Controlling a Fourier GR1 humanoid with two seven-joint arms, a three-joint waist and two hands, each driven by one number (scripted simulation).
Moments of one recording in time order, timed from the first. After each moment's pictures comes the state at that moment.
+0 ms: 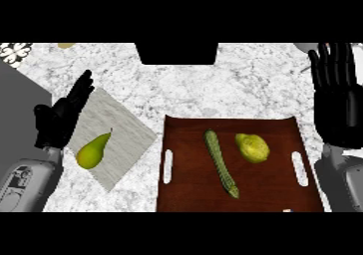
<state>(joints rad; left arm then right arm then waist) -0.29 0.35 -0.11 -1.38 0.08 0.08 0.08 -0.32 -0.27 0.04 -1.66 -0.29 -0.27 -0.11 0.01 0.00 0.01</state>
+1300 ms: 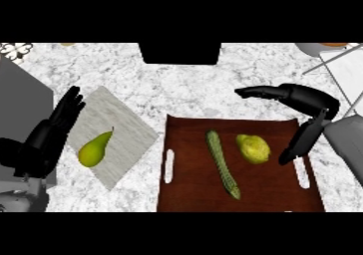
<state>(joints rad) -0.09 0.34 -0.08 -1.64 0.15 0.05 0.12 -0.61 -0.57 0.35 -1.14 -0.13 0.69 -0.42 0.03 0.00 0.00</state>
